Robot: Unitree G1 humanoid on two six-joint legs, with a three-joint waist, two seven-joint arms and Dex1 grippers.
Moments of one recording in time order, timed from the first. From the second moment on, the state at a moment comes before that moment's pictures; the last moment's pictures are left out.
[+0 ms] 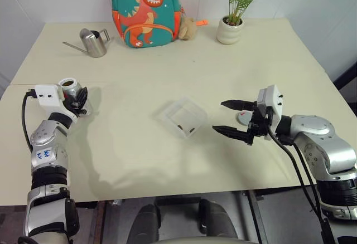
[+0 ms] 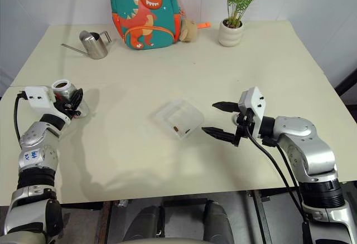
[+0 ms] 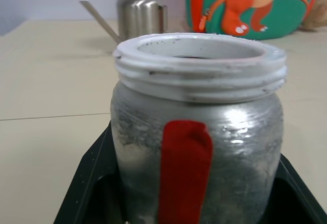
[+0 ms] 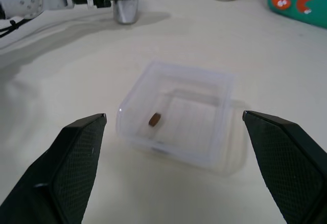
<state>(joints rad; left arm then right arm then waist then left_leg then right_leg) -0.52 0.56 0.37 0.63 -0.35 -0.08 -0.35 -0.38 -0.69 -0.04 -0.19 0.53 0.46 1.03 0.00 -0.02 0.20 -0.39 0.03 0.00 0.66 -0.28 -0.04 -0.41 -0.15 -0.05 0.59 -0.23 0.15</state>
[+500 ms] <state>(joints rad) -0.36 0.64 0.42 0.53 -0.40 -0.06 -0.57 -0.43 -0.67 -0.05 -0.20 0.53 0.42 1.06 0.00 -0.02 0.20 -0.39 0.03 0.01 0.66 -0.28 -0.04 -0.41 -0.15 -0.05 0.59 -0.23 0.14</state>
